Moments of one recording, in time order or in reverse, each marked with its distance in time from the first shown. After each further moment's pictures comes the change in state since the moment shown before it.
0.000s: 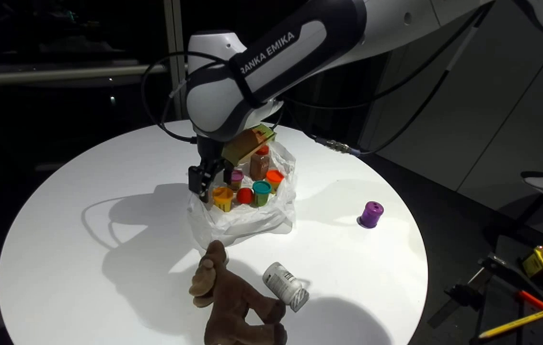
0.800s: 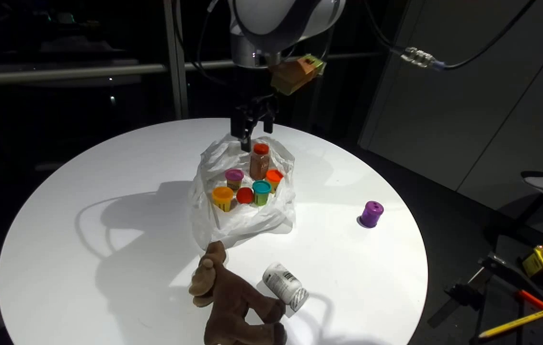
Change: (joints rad) arm -0.025 -0.447 -0.066 -0.426 -0.051 -0.056 -0.027
